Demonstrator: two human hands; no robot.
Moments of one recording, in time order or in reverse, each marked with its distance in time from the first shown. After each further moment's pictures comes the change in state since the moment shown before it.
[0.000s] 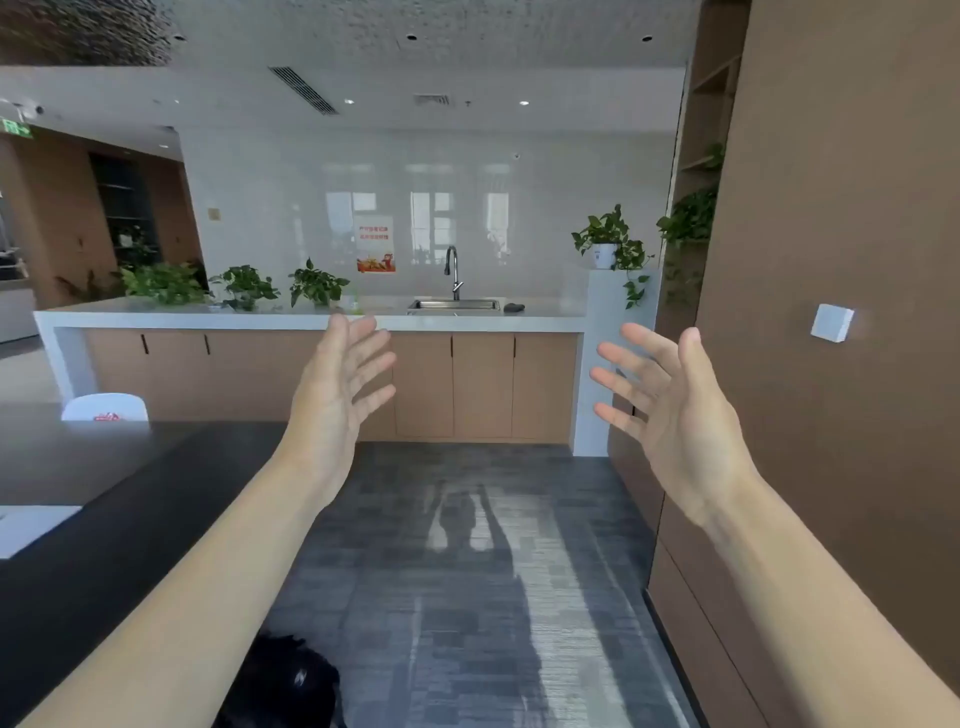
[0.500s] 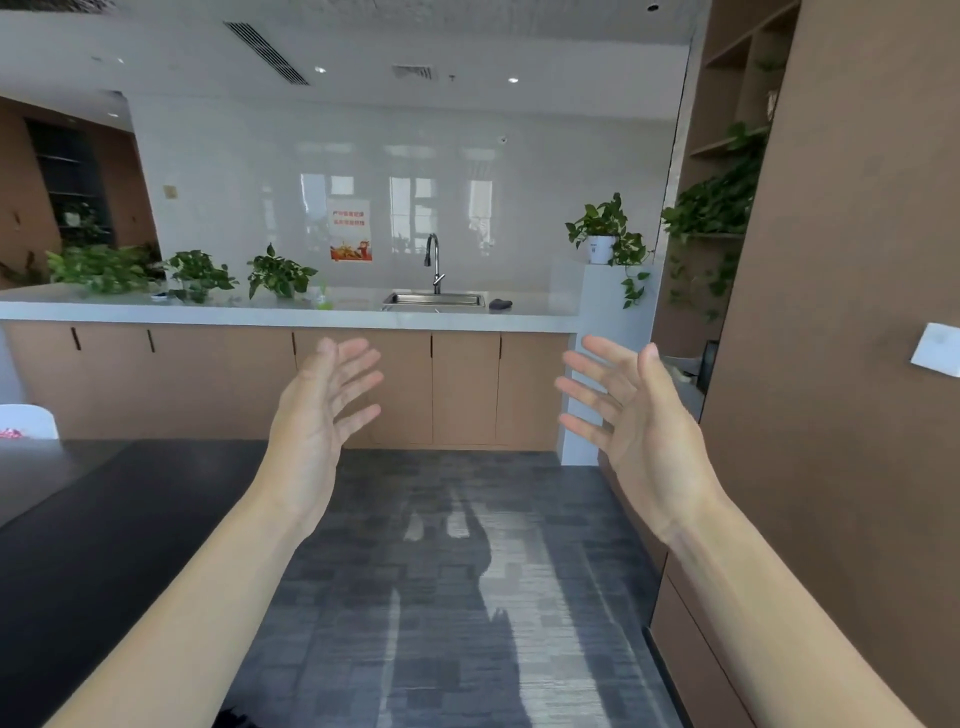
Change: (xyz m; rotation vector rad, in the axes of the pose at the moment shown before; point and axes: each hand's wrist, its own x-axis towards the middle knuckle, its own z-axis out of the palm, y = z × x) left_hand 0.202 -0.133 -0.004 -0.025 -0.004 -0.024; right_hand 0.205 0.121 0.019 -0.023 -0.041 0.025
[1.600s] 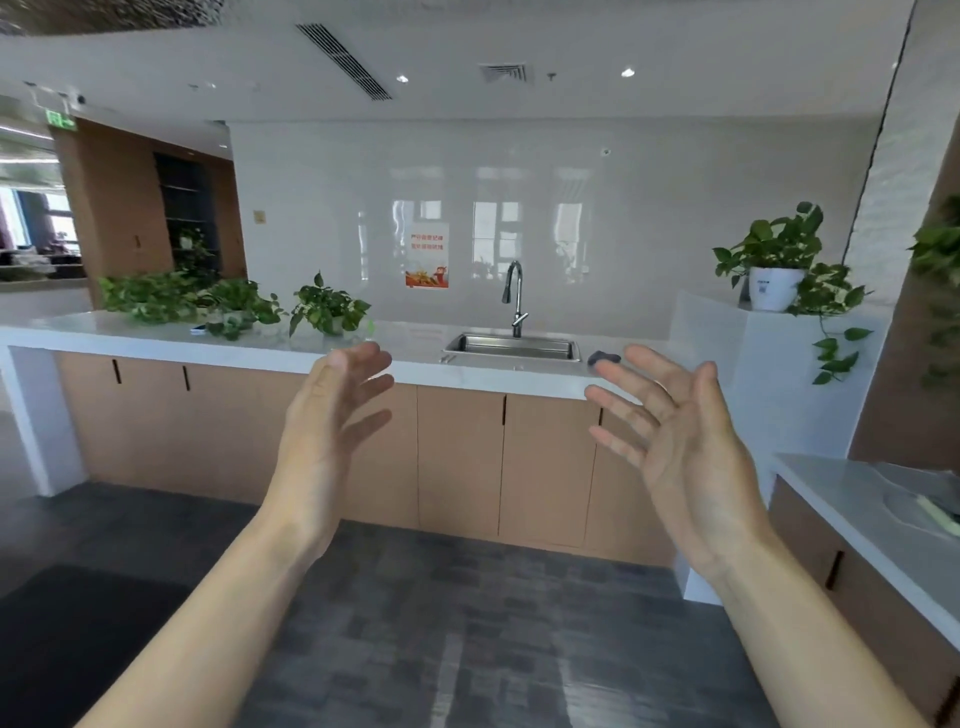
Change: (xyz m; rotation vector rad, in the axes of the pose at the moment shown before) left_hand 0.631 -0.282 -0.047 0.077 0.148 0.188; right_hand 0.672 0.292 0.022 0.134 -0.138 -0.040
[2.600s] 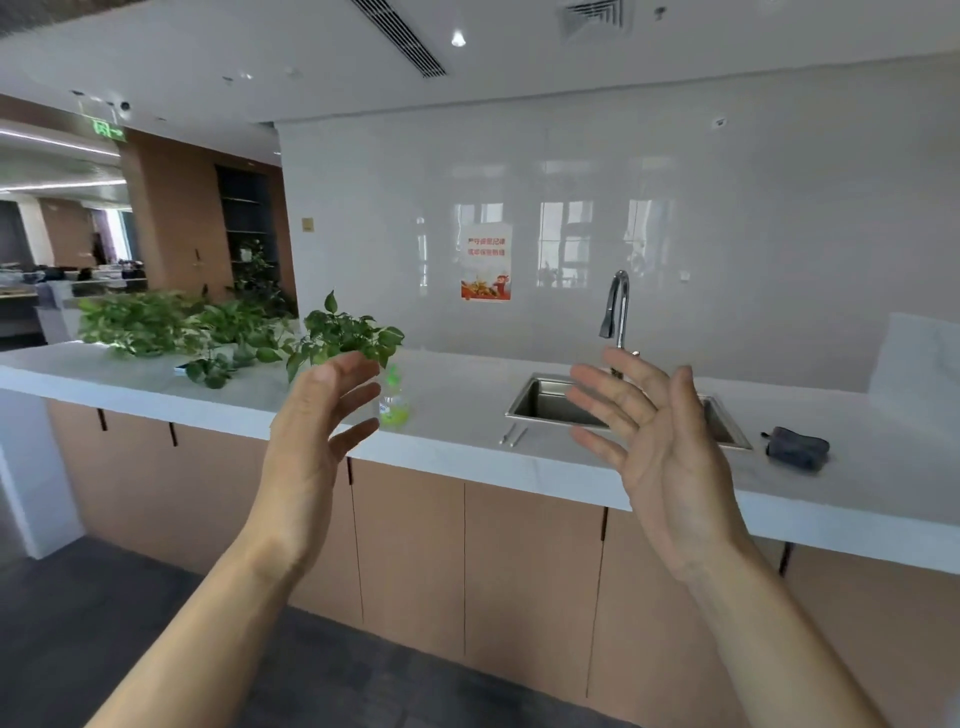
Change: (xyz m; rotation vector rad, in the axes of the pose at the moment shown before) left_hand 0.611 -0.398 -0.085 0.132 0.103 0.063; right_hand 0.670 0.406 0.052 0.089 -0.148 0.002
